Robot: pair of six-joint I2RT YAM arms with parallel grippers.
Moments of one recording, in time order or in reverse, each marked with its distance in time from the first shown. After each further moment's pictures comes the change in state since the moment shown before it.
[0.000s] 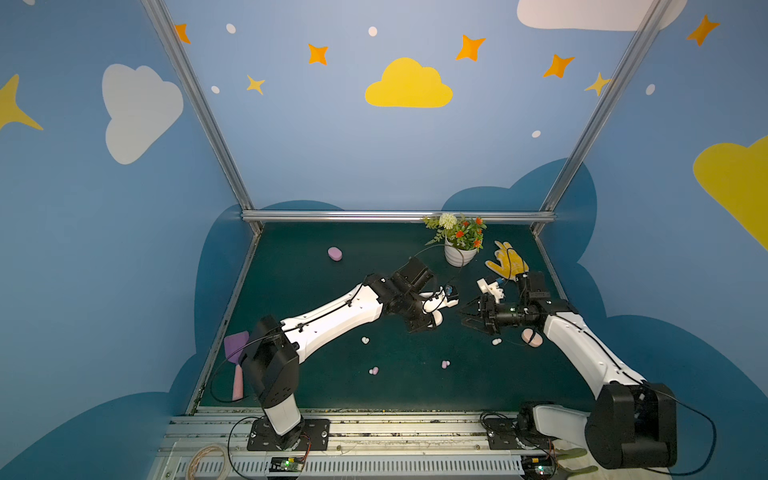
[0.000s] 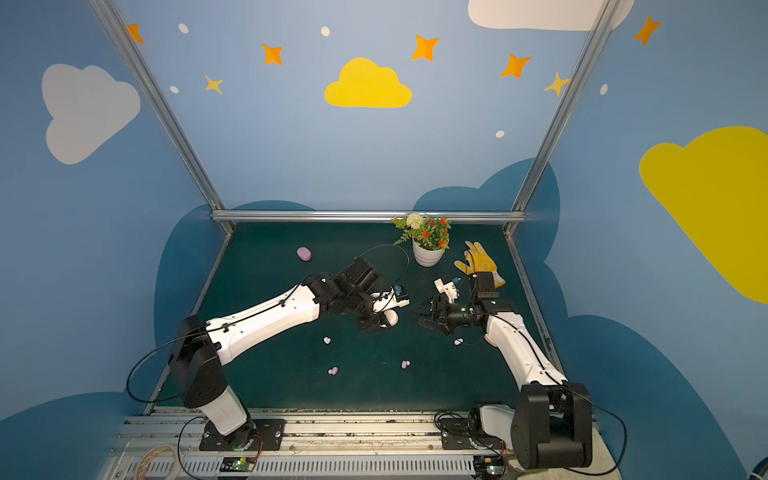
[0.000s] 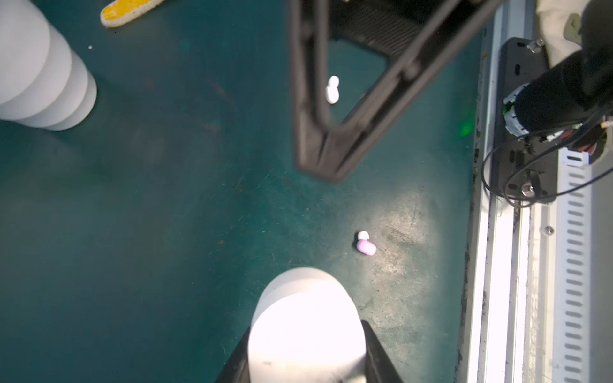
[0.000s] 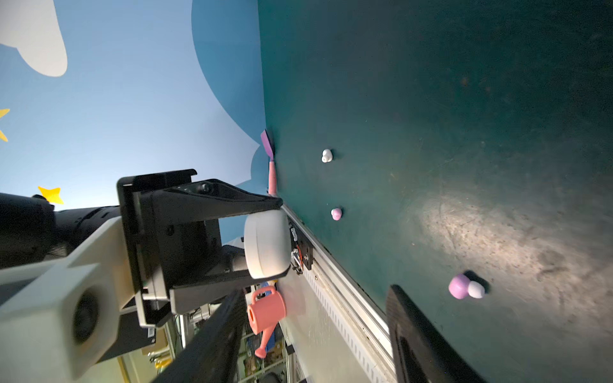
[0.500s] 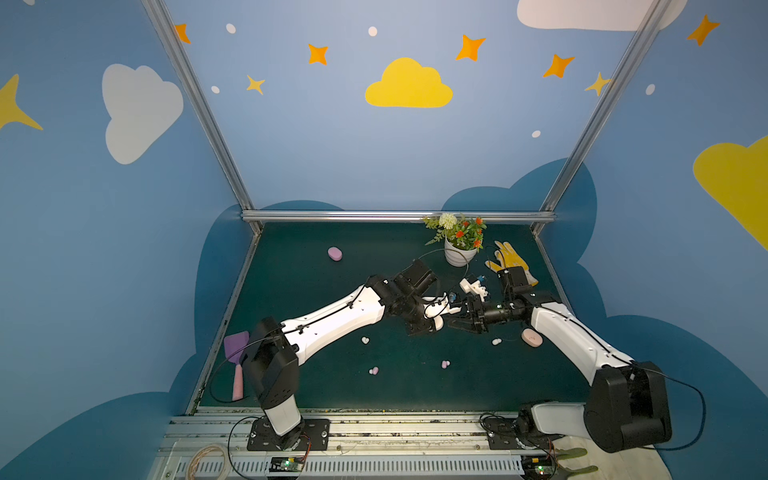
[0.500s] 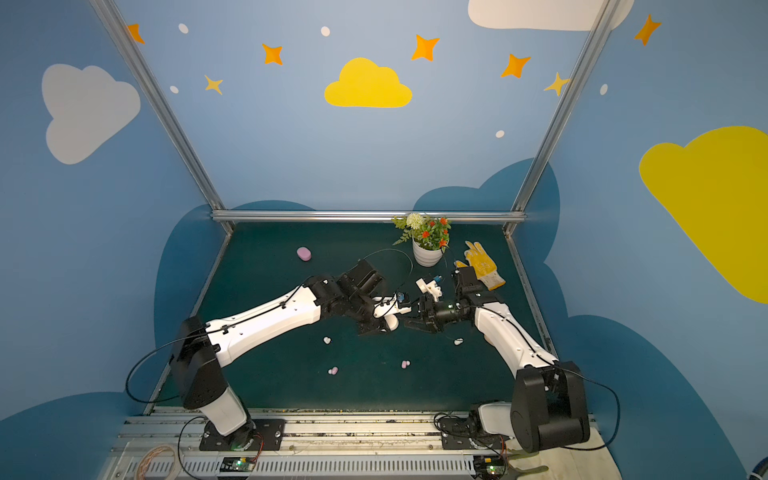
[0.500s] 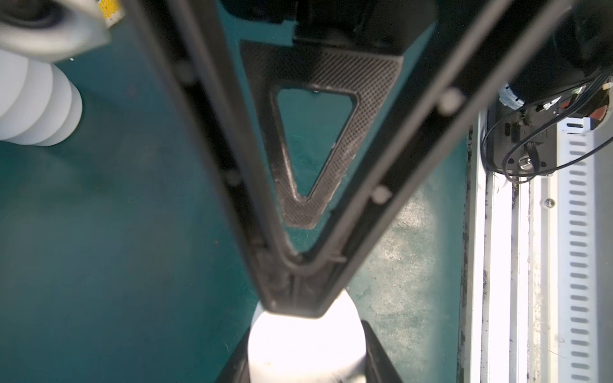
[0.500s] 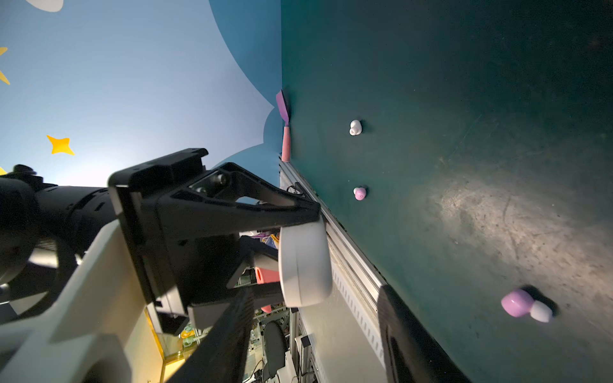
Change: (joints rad) left arm -0.019 0.001 0.014 -0.042 -0.012 0.063; right arm 0.113 0.080 0.074 -0.013 -0.060 -0.032
